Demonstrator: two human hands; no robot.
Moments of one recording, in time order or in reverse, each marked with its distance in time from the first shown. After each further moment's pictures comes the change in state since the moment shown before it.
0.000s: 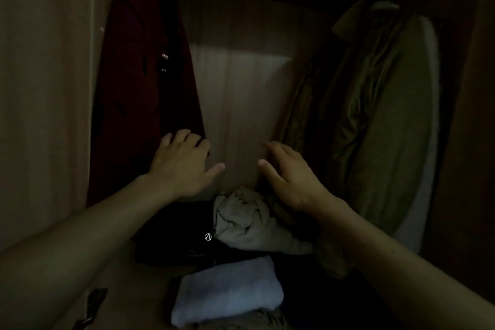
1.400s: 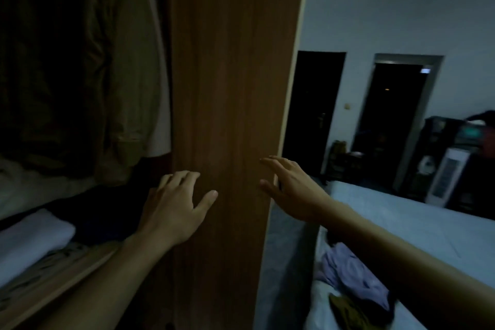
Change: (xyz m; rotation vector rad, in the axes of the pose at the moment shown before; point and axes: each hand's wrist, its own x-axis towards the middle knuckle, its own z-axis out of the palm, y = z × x) left_hand -0.226 0.270 -0.048 -1.036 -0.255 0.663; right_hand -0.402 -0.093 -0.201 -0.616 -0.078 0.899
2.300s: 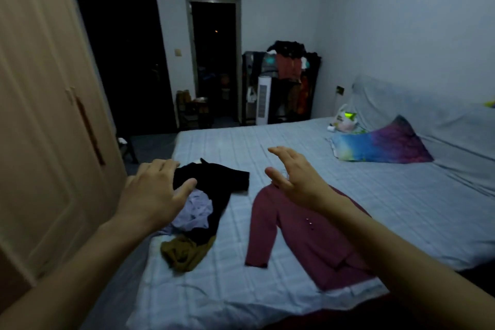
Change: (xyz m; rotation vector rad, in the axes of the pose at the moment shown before) left_hand -0.077 0.453 0.208 -0.059 -0.301 0.518; right_hand -0.431 0.338 -0.162 -0.047 0.207 0.707
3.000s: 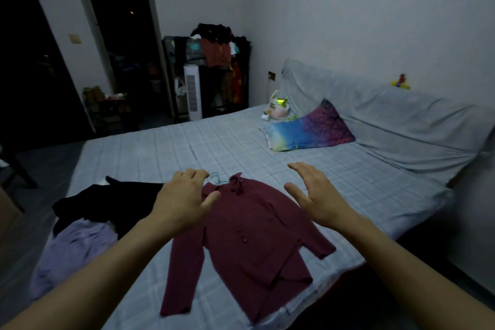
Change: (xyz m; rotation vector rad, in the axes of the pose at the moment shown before) left_hand 0.161 0.277 0.180 -0.104 -0.242 0.383; right_hand -0.028 0.292 -0.100 -0.103 0.108 0.338
